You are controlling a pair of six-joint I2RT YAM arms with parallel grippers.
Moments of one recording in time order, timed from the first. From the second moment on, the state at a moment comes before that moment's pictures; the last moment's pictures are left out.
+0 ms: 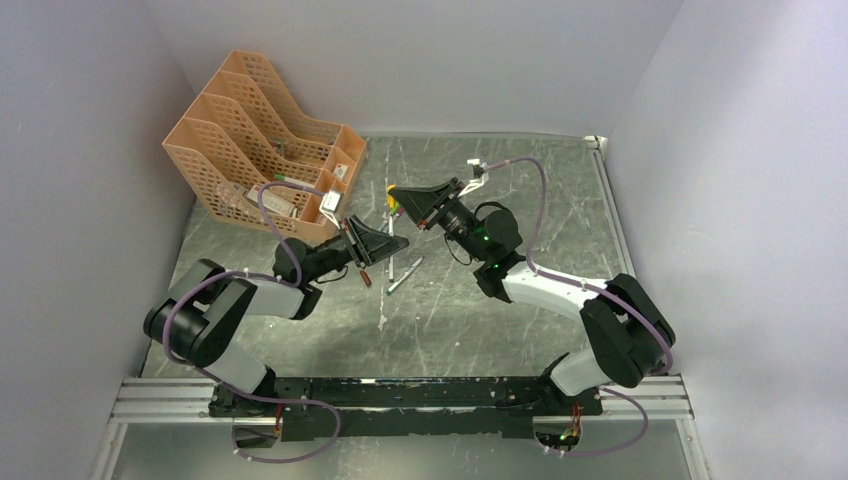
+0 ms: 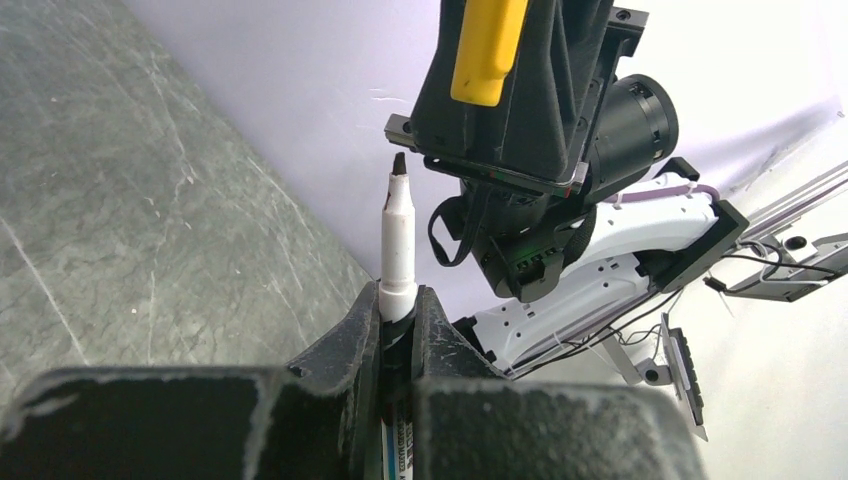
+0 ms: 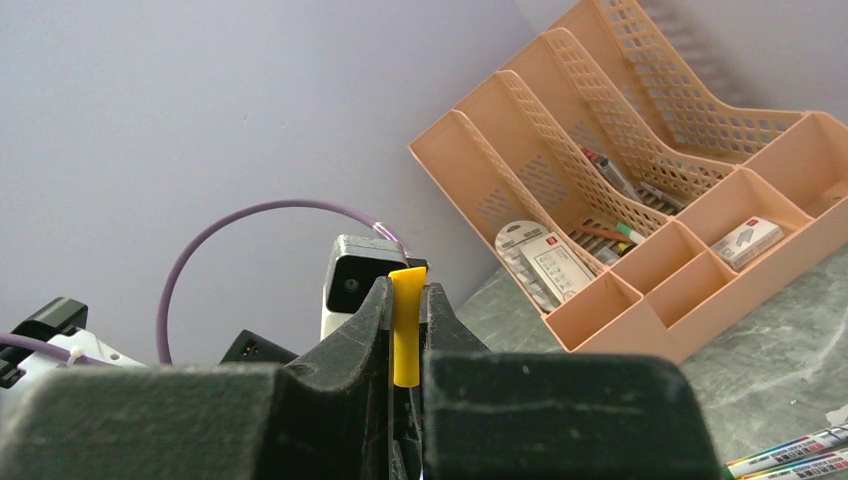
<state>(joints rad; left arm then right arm) -0.52 1.56 0.42 1.51 0.65 -1.18 0.69 1.46 0.73 1.09 -0.17 0.78</state>
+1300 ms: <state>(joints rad) -0.55 1.47 0.45 1.52 0.65 -1.09 0.69 1.45 0.71 1.08 -0.18 0.78</state>
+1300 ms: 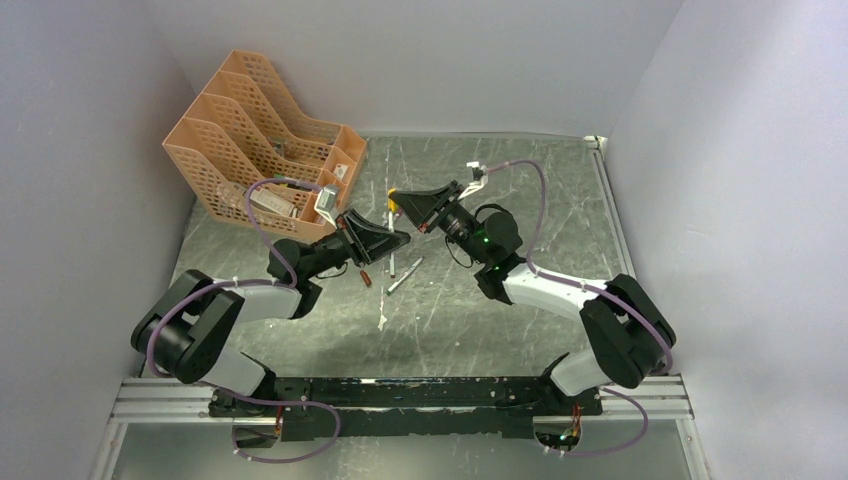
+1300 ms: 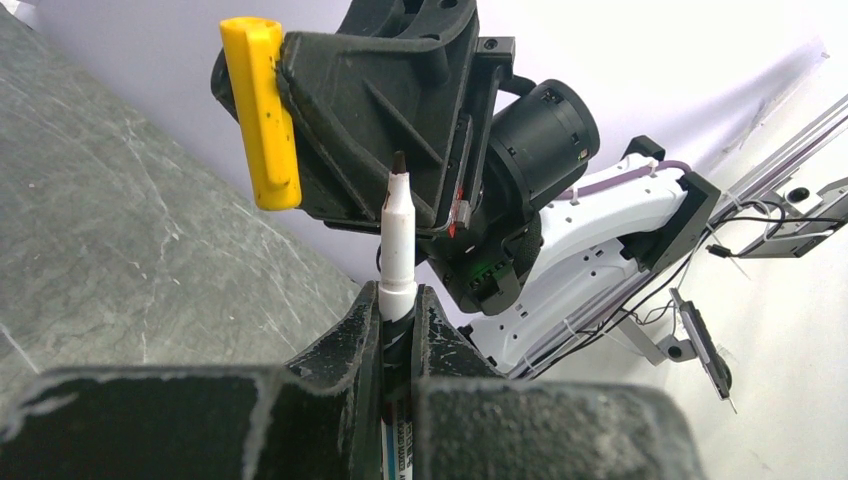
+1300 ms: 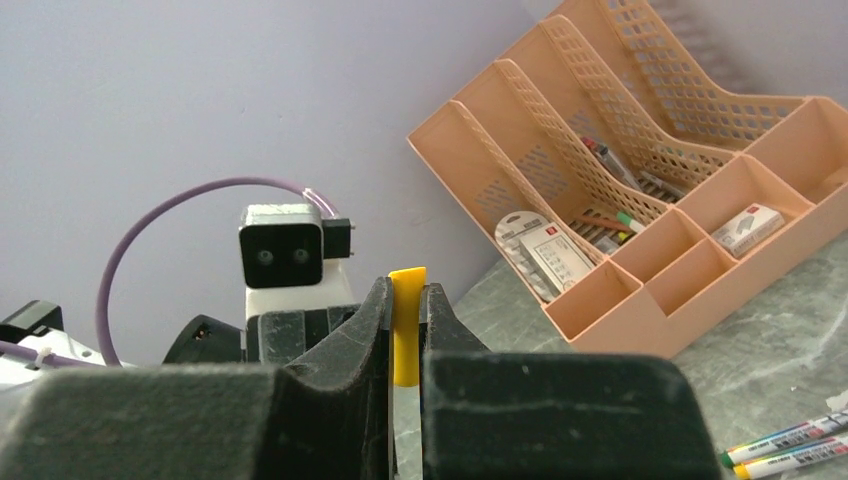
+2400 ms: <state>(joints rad) -0.56 1.52 0.45 1.52 0.65 -1.10 0.69 1.41 0.72 1.07 -0.19 0.78</state>
